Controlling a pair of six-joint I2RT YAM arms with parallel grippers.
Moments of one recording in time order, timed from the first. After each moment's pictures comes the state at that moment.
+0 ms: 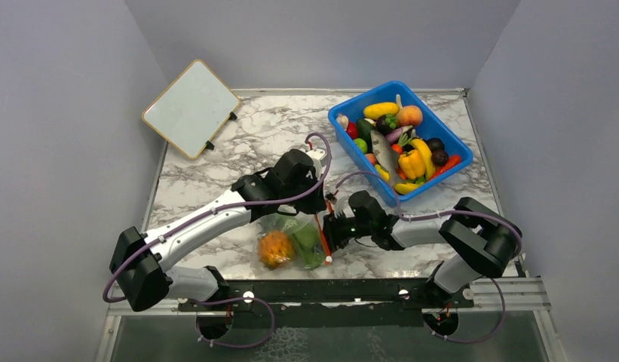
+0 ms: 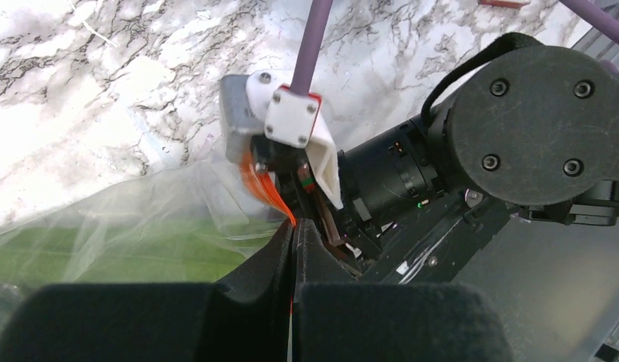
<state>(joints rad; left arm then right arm) -0.87 1.29 1.07 -0.51 0.16 -0.46 0.87 1.56 0.48 0.49 -0.56 0.54</state>
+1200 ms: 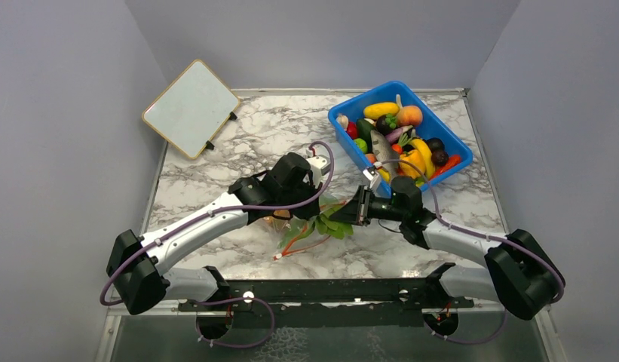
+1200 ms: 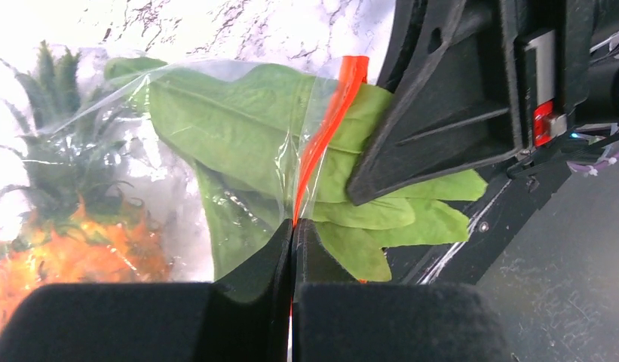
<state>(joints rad) -0.87 1.26 1.03 -0.56 0.17 -0.29 0.60 1.22 0.41 0.48 -0.66 1.01</state>
